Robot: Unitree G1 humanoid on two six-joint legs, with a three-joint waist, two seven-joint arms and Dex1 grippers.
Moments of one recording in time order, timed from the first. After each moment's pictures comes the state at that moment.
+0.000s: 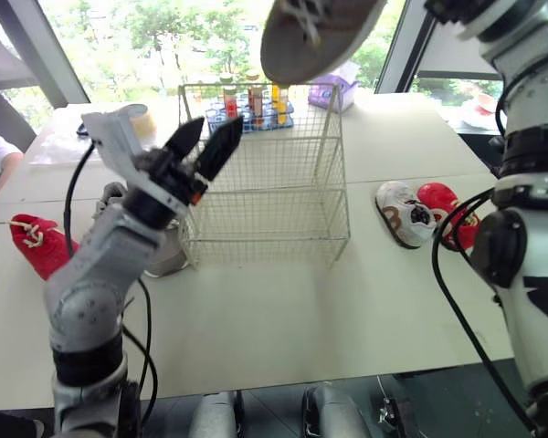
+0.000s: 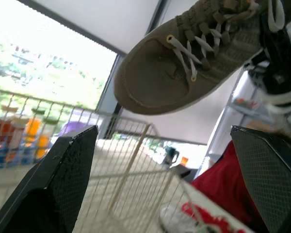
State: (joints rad) left arm -0.42 0.37 0.21 -0.60 -1.04 0.62 -0.06; right arm -1.53 -0.62 -0.12 0.87 0.54 0.20 1.18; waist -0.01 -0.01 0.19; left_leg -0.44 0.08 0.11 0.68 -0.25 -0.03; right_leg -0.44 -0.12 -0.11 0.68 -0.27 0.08
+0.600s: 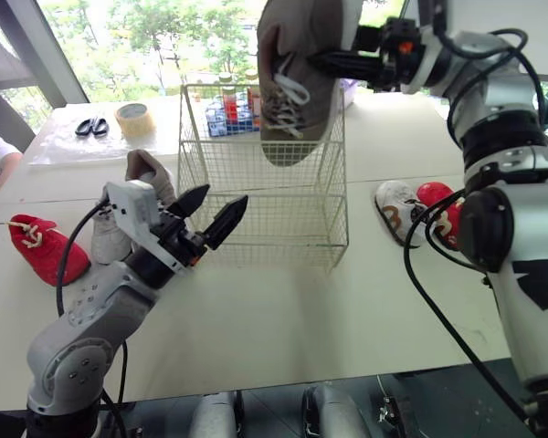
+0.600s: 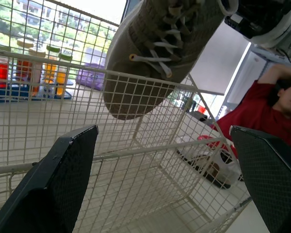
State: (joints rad) left arm -0.18 0.44 0.20 -0.70 -1.03 0.62 -0.12; right arm -1.64 -0.51 -0.06 1.26 0.23 -0.05 1.44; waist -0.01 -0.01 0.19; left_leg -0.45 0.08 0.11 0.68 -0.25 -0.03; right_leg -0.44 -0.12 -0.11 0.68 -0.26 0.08
